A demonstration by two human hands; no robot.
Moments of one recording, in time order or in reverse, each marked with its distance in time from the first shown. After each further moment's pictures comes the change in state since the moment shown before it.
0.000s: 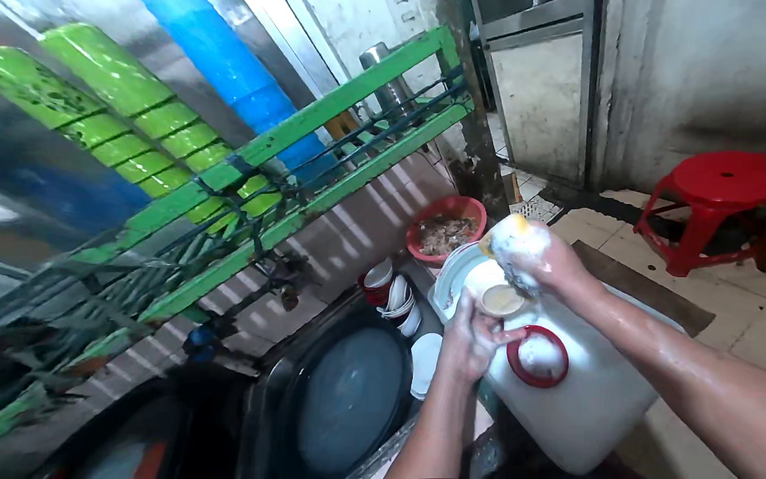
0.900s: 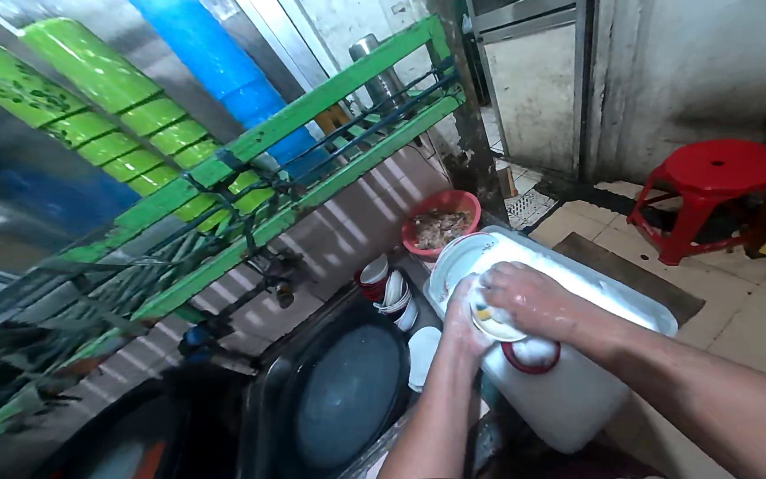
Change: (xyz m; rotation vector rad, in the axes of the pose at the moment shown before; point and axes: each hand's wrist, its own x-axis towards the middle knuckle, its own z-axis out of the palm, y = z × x) left_hand 0.011 0.014 0.028 -0.178 0.238 -0.193; right_hand -0.029 0.056 0.011 -0.835 -0.293 -0.900
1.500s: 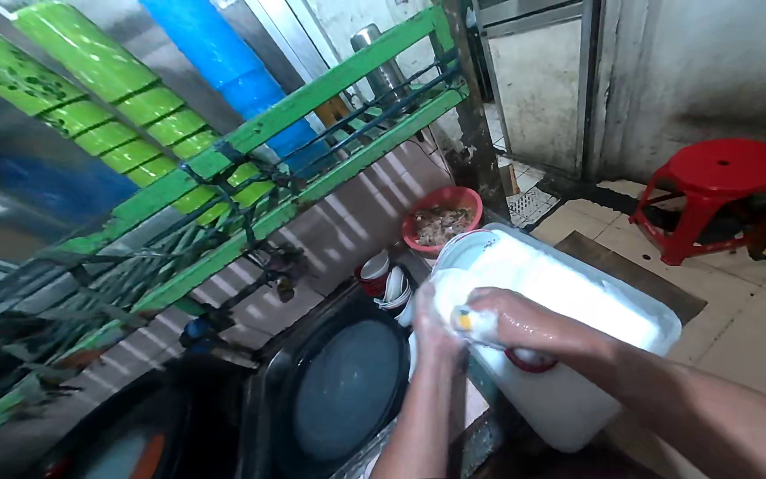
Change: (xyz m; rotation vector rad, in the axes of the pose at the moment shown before) left_hand -0.010 0.013 -0.029 -0.006 0.158 0.424; right_hand 0.024 -0.039 -0.007 0.525 -0.307 0.341
